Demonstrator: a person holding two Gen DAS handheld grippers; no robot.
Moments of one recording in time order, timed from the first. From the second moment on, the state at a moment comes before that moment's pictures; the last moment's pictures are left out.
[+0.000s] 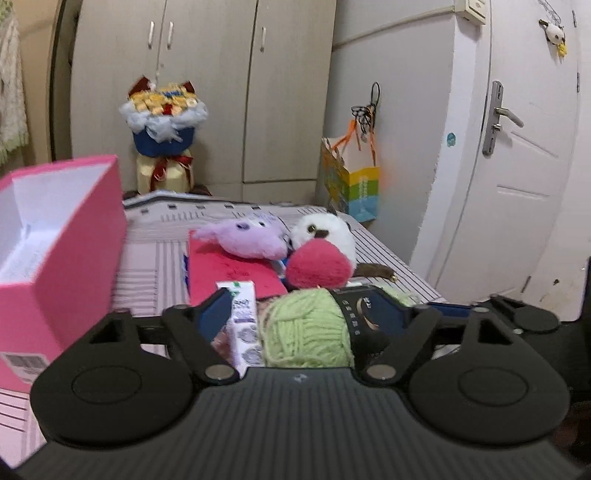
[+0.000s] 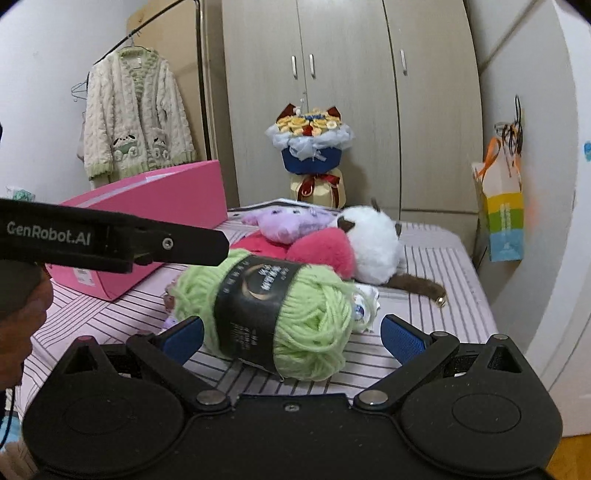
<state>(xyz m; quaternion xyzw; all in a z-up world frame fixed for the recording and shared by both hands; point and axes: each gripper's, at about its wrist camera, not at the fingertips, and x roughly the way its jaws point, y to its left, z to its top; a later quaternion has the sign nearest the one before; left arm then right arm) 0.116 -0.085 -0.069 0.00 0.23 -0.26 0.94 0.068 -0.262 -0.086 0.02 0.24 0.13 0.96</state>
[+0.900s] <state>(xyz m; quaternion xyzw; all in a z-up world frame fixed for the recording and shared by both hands) 0.110 -0.090 -0.067 -0.05 0.30 -0.32 0.90 0.061 -0.238 -0.077 0.05 0.25 0.13 0.96</state>
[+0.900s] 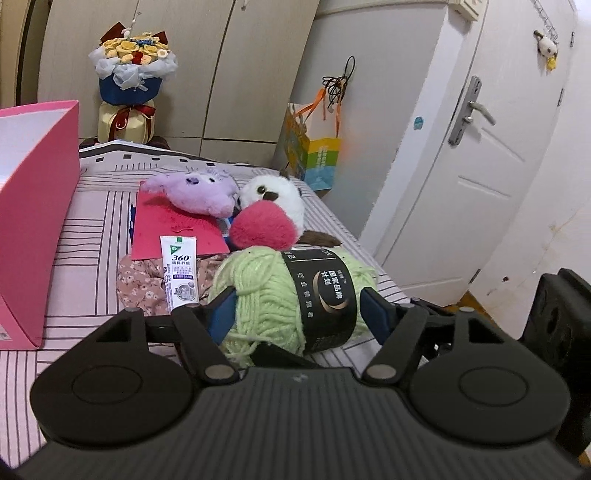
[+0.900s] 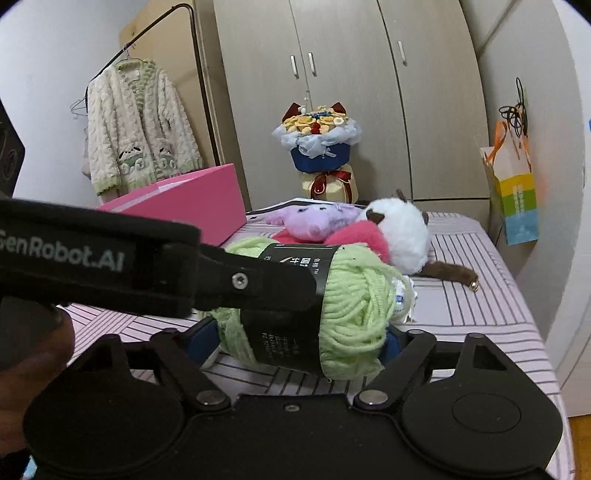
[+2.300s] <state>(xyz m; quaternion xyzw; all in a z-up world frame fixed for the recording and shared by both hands) 0.141 0.105 0.065 -0.05 0.34 -0.22 0.91 0.114 -0.057 0.067 -0.12 0.28 0.35 0.89</state>
